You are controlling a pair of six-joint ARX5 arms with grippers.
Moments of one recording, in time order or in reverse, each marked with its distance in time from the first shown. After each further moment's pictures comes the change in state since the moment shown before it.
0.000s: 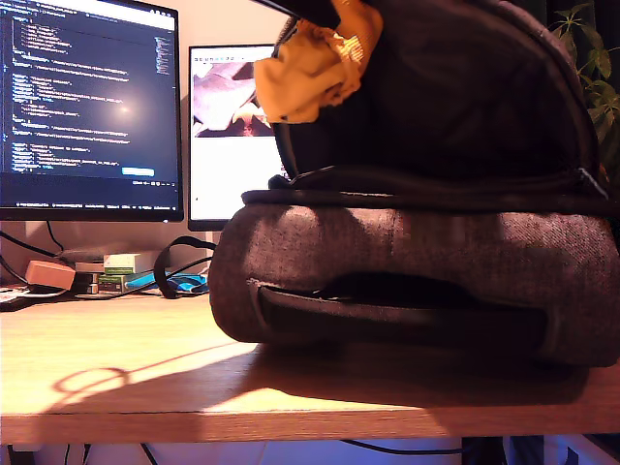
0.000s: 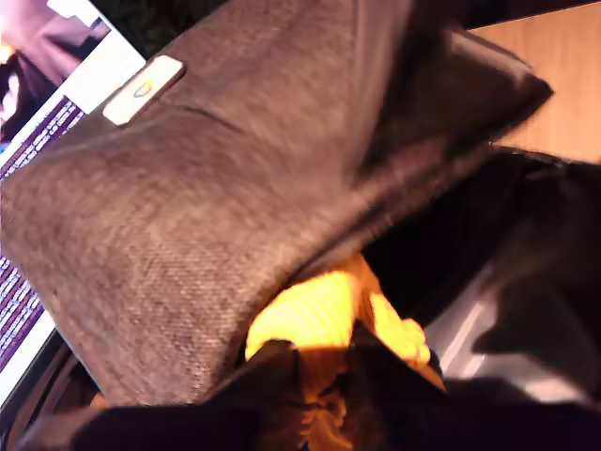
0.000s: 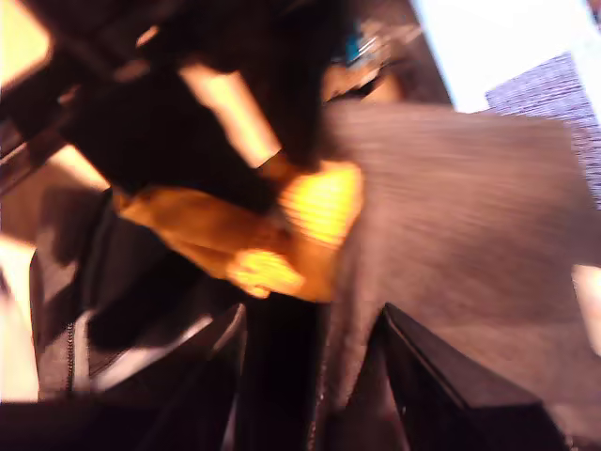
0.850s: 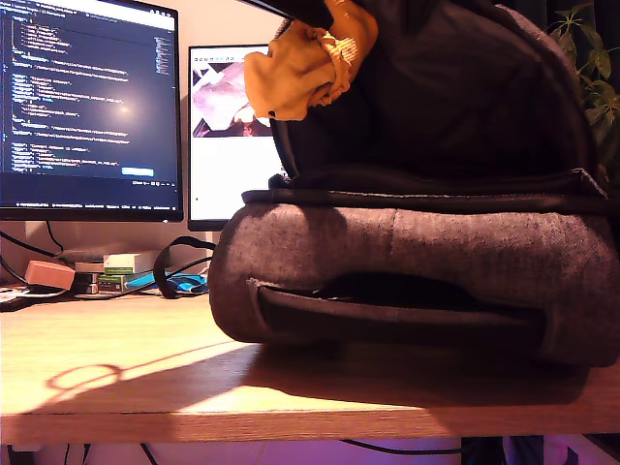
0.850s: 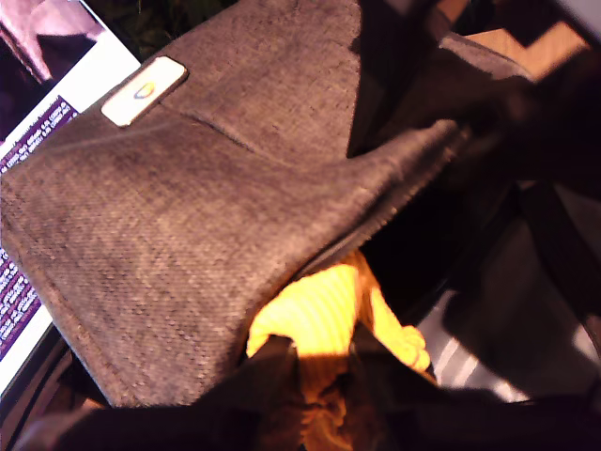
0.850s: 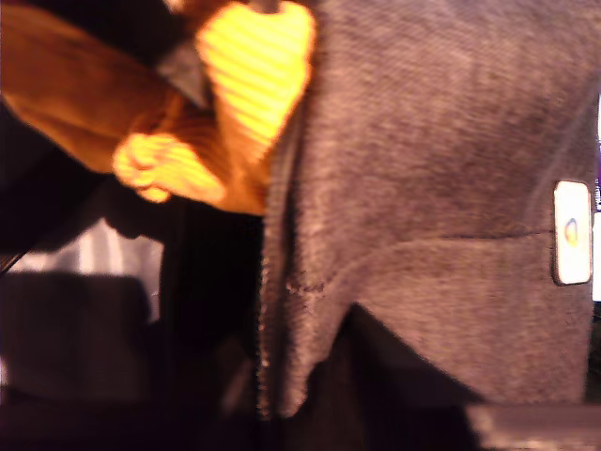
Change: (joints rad) left arm 0.033 0.000 0.013 -0.020 0.064 0.003; right arm -0.042 0.063 0.000 -0.016 0.233 -0.027
